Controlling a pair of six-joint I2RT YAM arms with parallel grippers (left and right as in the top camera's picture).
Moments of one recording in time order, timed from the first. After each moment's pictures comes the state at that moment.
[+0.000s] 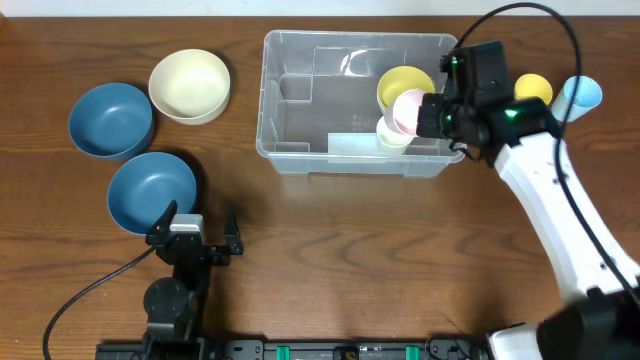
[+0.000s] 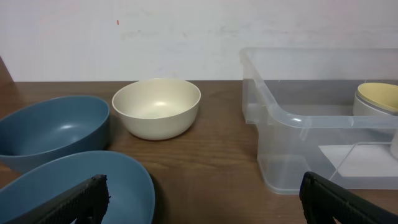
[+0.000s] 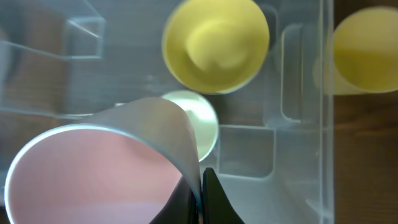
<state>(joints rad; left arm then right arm) -0.08 0.01 0.02 -0.12 -0.03 -0.03 0.25 1.61 1.41 -0.80 -0.05 0.35</state>
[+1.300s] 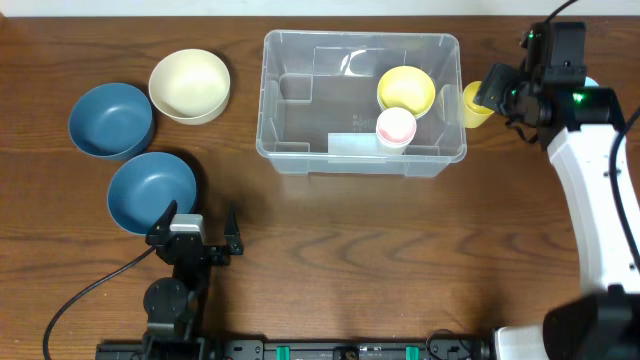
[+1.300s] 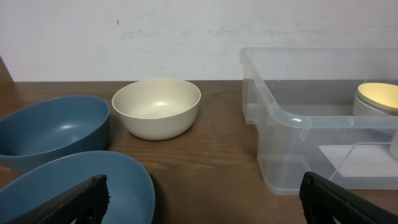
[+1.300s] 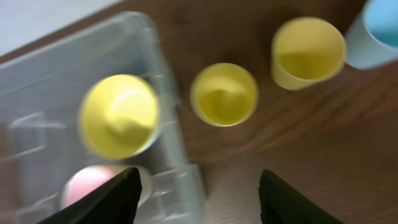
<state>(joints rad) -0.08 0.01 0.02 -0.12 -0.03 -0.03 -0.01 1.62 1.51 -0.83 0.04 0.43</state>
